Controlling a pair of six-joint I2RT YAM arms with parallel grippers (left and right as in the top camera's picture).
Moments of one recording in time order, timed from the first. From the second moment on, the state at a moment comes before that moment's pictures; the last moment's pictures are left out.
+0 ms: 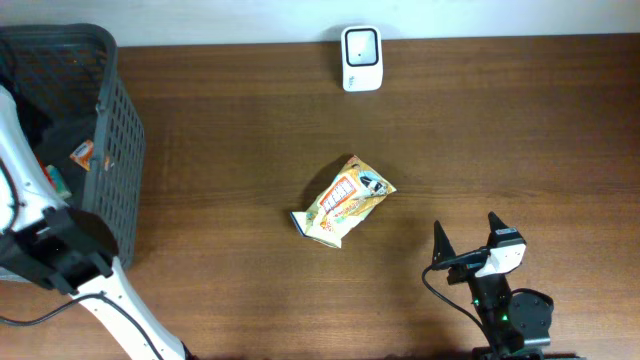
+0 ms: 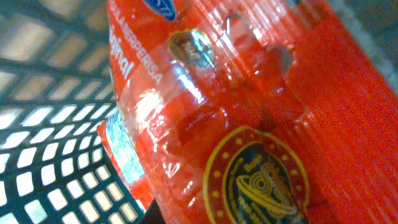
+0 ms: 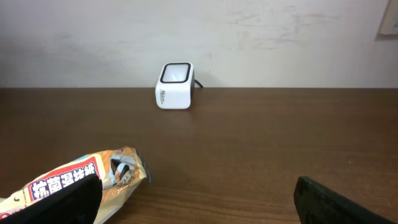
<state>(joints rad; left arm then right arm) 0.48 2.31 2.63 -1.63 -0.34 -0.39 0.05 0.02 0.01 -0.07 -0.12 0.07</state>
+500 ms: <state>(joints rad) -0.20 2.18 2.96 -1.69 0.23 -0.22 0.05 0.02 0.01 -0.07 -0.12 0.07</state>
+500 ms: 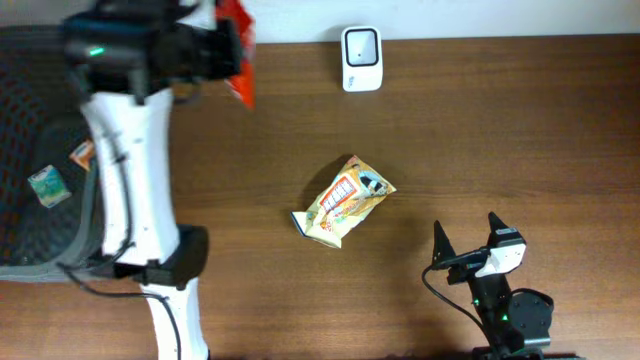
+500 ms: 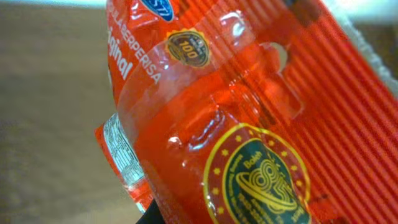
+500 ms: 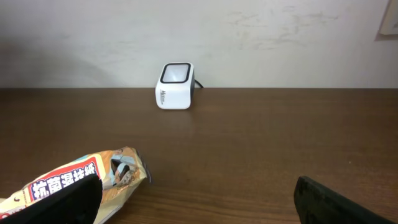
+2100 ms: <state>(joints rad) 0.57 2.15 2.16 -1.27 0.03 -0.33 0.05 0.02 0.01 -0.07 -0.12 0.07</state>
